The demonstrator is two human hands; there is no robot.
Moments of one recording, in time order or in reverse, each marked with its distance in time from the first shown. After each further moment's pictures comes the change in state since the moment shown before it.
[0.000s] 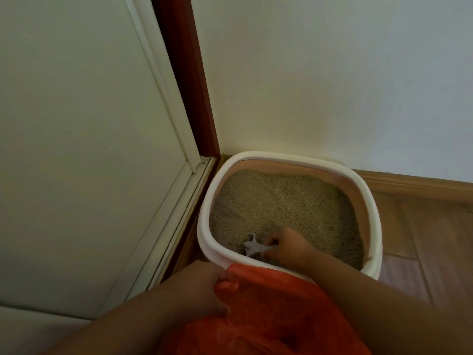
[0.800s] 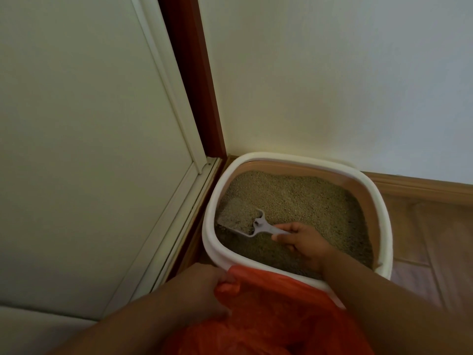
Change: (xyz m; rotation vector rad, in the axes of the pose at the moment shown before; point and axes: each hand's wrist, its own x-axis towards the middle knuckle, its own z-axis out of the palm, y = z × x) left_hand -0.007 0.003 -0.006 -0.027 -0.004 -0.044; right_hand 0.012 0.025 -0.009 0.956 0.011 0.214
